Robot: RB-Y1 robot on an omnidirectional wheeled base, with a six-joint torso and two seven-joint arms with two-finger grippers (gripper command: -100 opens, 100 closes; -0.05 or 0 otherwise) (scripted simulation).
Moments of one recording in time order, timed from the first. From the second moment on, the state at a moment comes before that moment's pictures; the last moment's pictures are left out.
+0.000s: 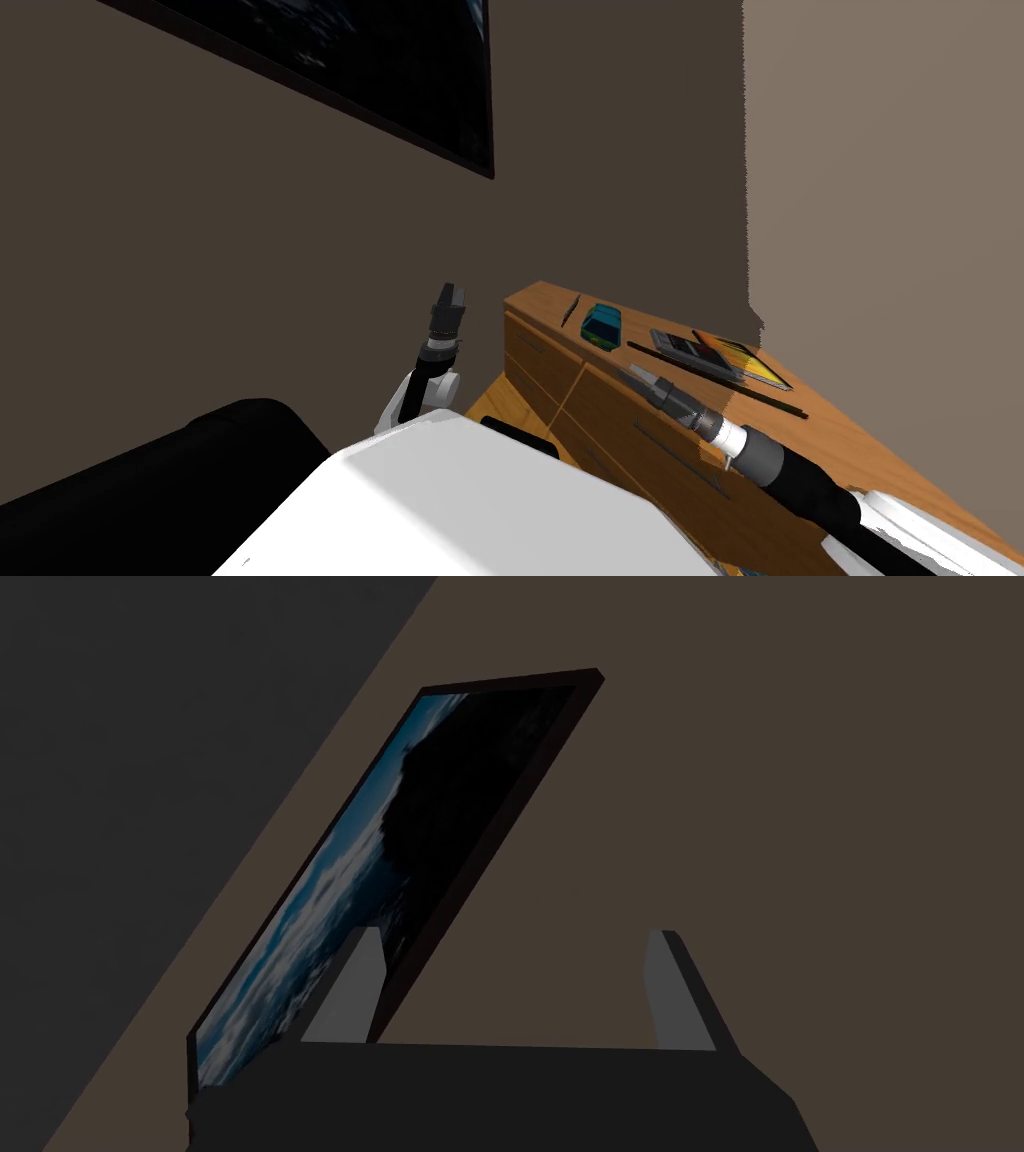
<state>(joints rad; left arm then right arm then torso) 0.45 -0.01 -0.03 -2.34 -0.12 -0.58 -0.10 0.49 -1.22 0.02 -1.79 0.17 -0.67 0.09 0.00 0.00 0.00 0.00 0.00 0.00</state>
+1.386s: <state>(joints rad) 0.45 -0.01 -0.03 -2.34 -0.12 -0.58 -0.10 0.51 -1.67 0.06 -1.55 0.25 -0.77 0.04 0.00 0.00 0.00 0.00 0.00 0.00</state>
